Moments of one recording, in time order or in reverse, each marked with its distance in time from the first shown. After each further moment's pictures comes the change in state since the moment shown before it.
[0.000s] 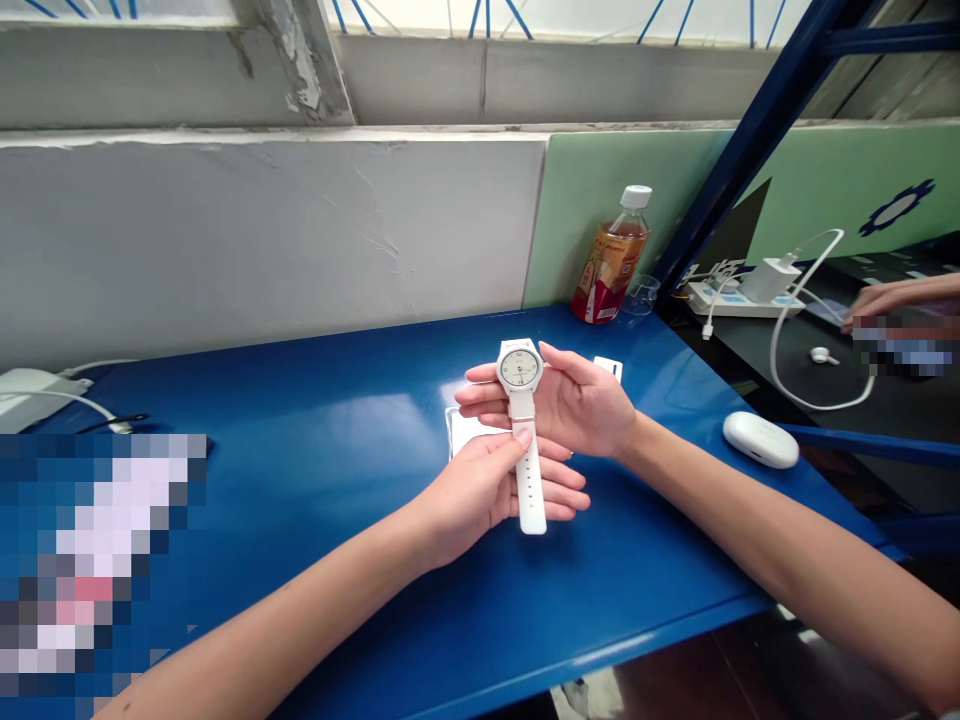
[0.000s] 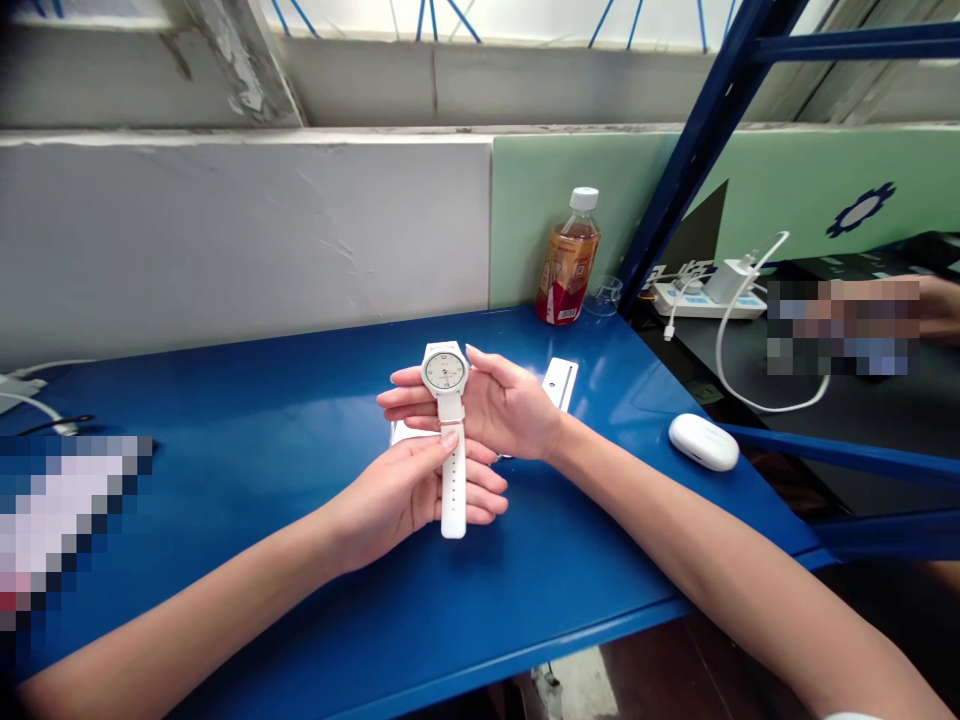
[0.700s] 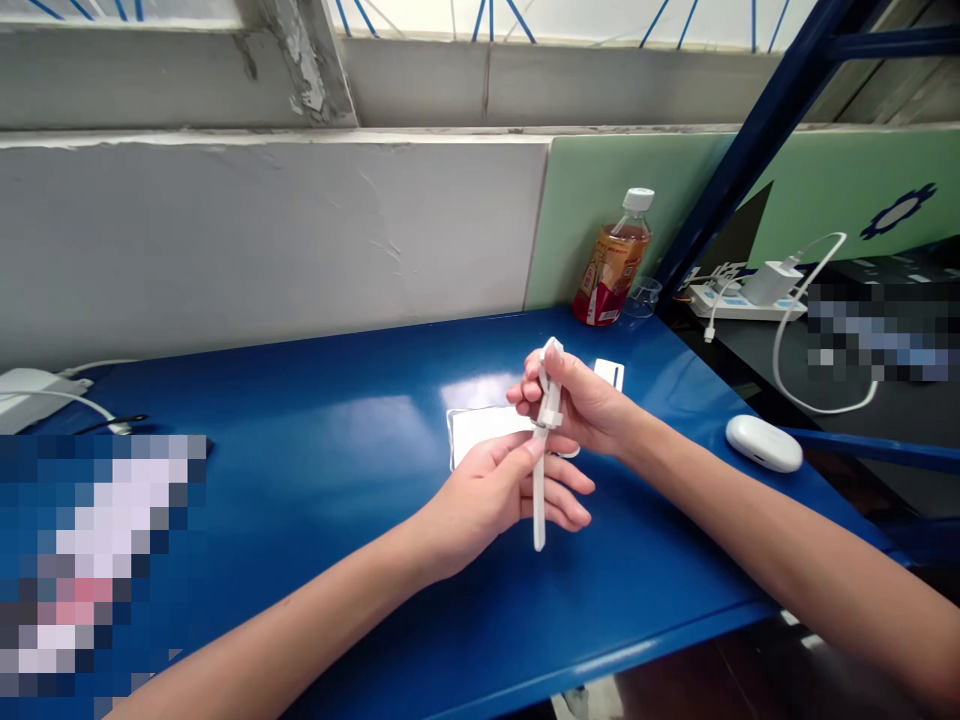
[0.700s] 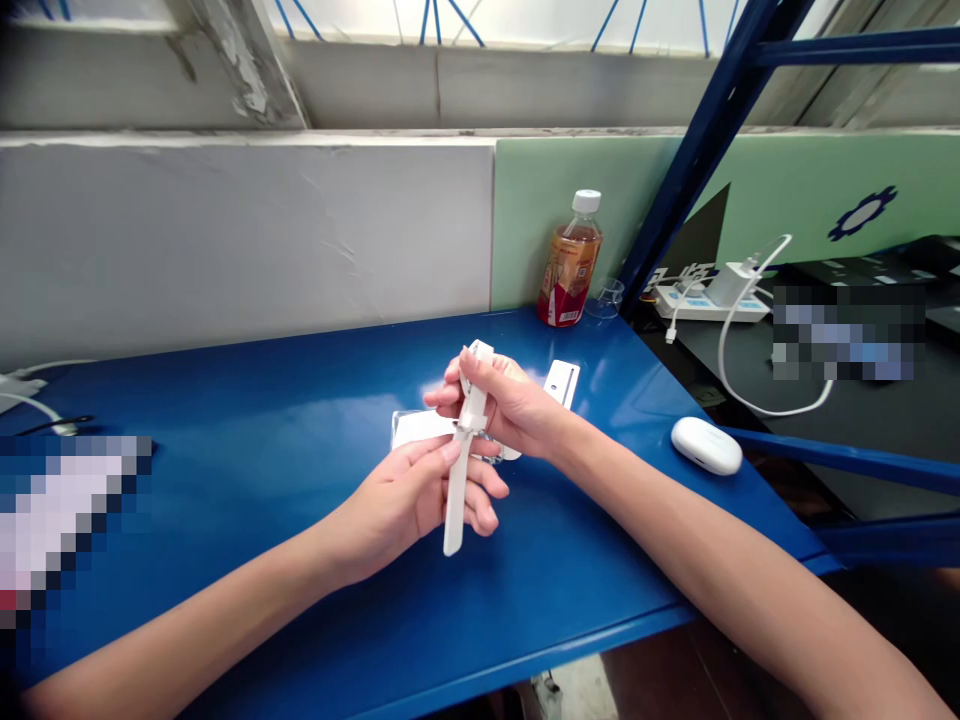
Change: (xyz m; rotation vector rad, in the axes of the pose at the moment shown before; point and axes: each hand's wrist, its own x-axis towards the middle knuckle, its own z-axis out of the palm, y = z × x) left_hand -0.004 -0.005 0.003 -0.012 -0.081 0.128; right_hand 0.003 0.004 -0.010 -0.107 0.283 -0.195
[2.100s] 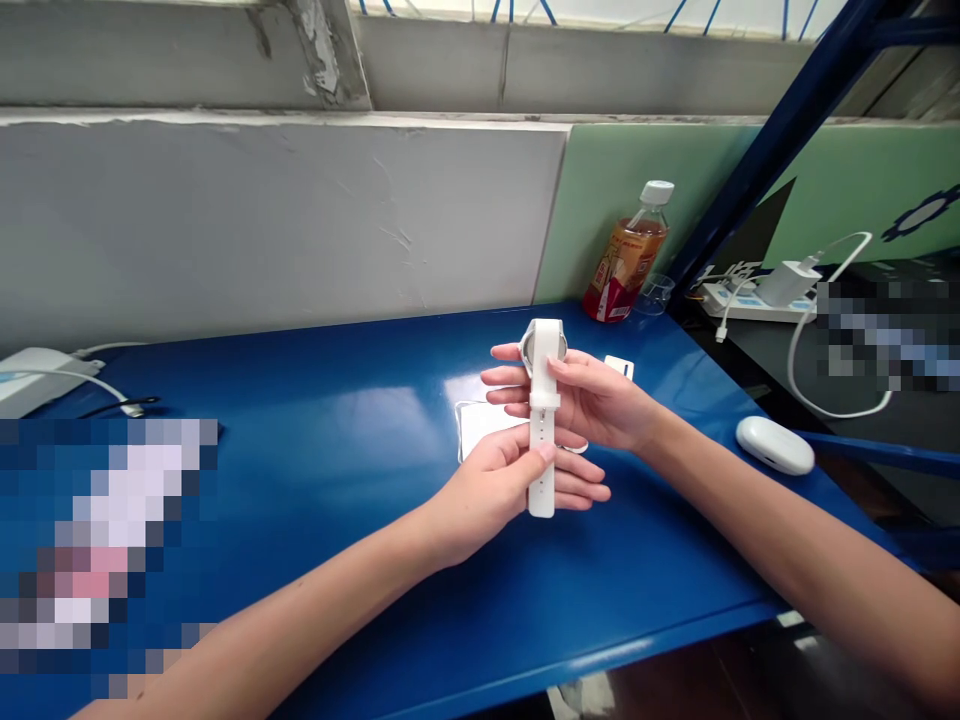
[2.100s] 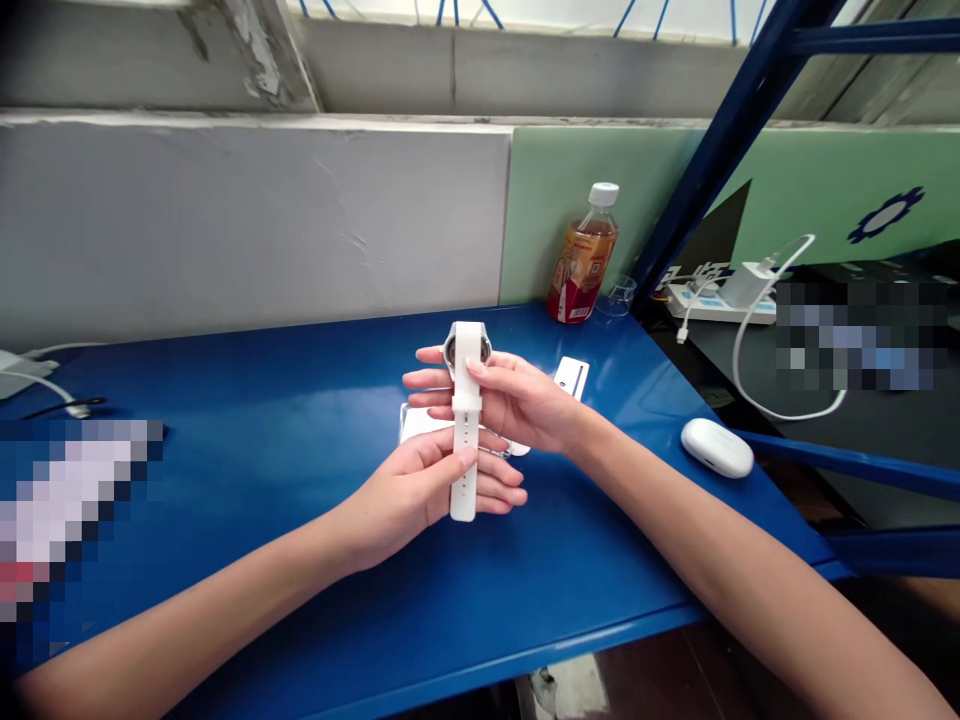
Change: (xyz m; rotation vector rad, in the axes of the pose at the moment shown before) left_hand 0.000 -0.004 -0.004 0.042 -0.035 0.056; right_hand -0.006 -0.010 -0.001 -0.047 -0.240 0.081
